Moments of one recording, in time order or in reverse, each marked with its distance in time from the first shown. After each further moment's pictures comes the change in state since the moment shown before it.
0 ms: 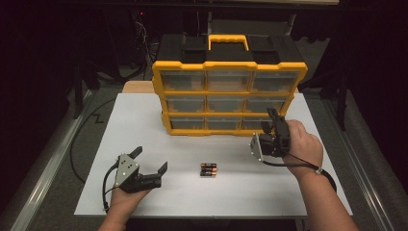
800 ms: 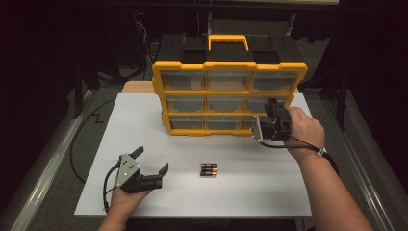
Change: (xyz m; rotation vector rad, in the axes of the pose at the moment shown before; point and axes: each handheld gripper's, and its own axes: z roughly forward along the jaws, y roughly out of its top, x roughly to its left) left arm -0.001 0.000 0.001 0.006 -0.019 0.017; right arm -0.030 0.002 0.027 0.039 0.014 -0.038
